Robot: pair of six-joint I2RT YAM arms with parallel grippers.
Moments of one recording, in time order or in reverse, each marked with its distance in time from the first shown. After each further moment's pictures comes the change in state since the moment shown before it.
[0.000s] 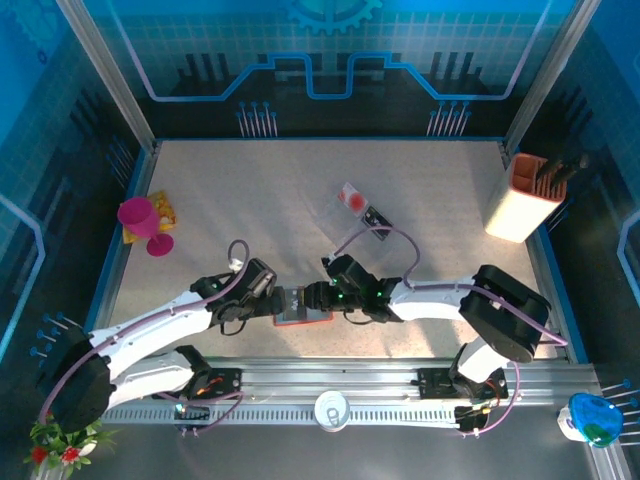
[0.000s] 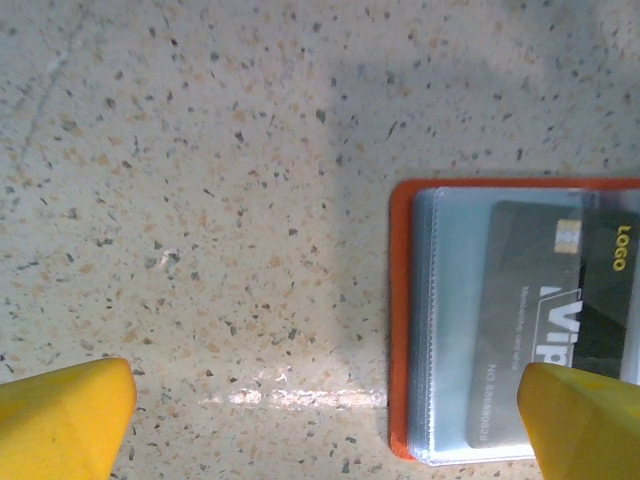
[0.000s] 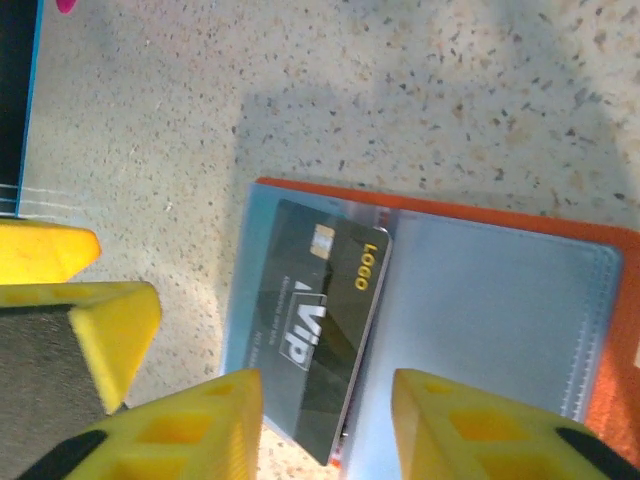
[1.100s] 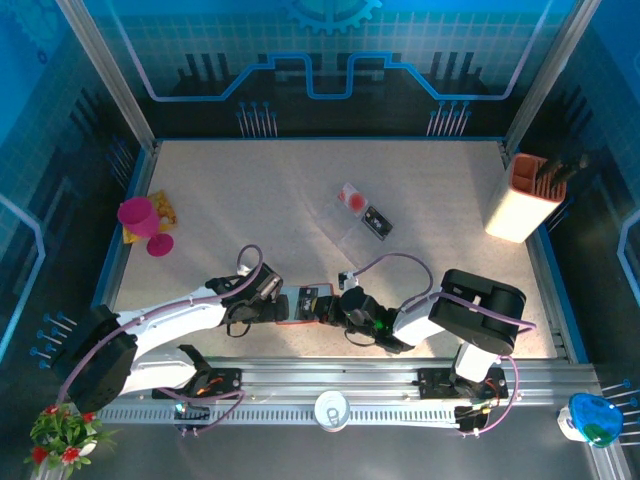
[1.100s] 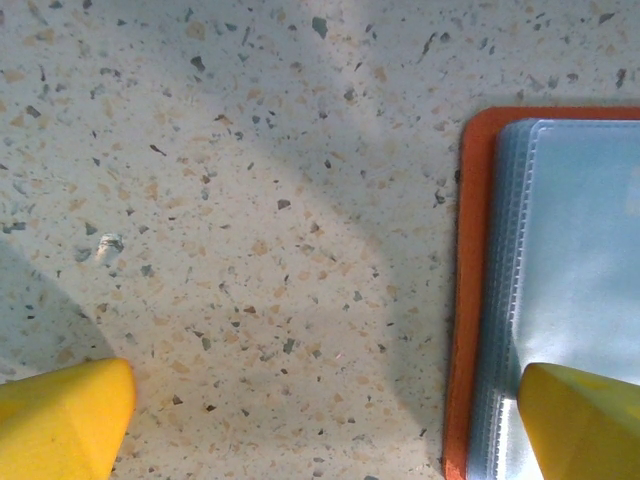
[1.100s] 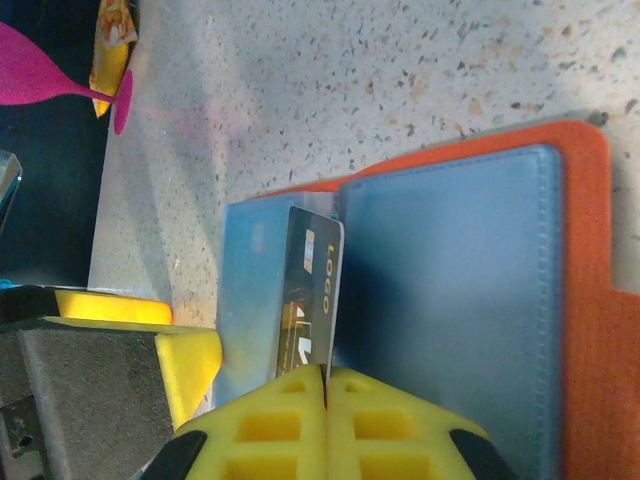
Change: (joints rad) left arm -0.004 0.137 -0.054 0.105 0.056 0.031; right arm 0.114 0.123 -0.306 0.649 0.235 0.286
